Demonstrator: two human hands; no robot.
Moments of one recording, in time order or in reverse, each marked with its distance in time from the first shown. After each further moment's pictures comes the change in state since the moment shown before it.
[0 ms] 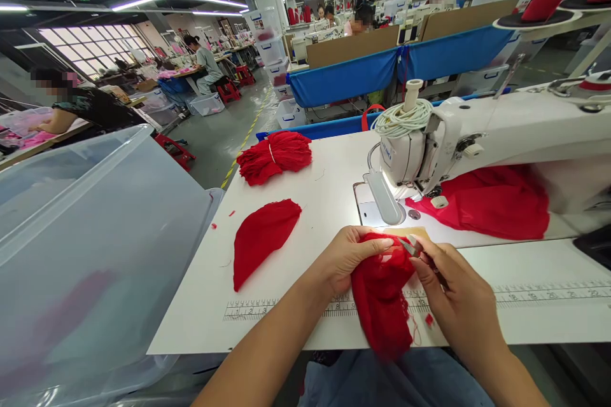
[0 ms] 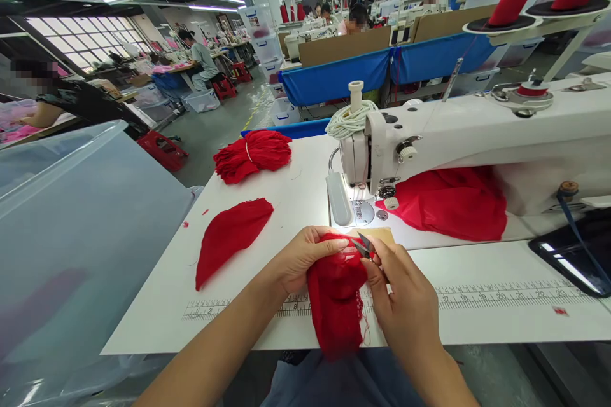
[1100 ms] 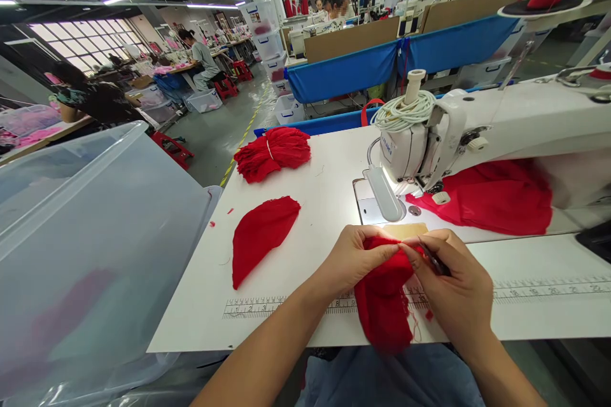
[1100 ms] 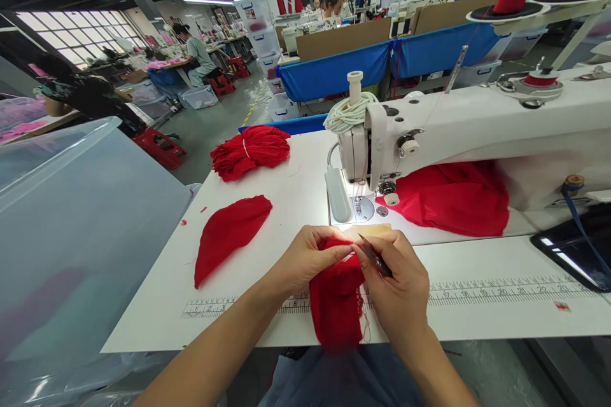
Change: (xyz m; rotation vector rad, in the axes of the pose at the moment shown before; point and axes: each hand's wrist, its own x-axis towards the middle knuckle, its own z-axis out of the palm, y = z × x) left_hand -0.001 -0.004 0.005 0.411 0.055 0.197; right_hand 0.014 -0.014 0.011 0.131 0.120 -0.099
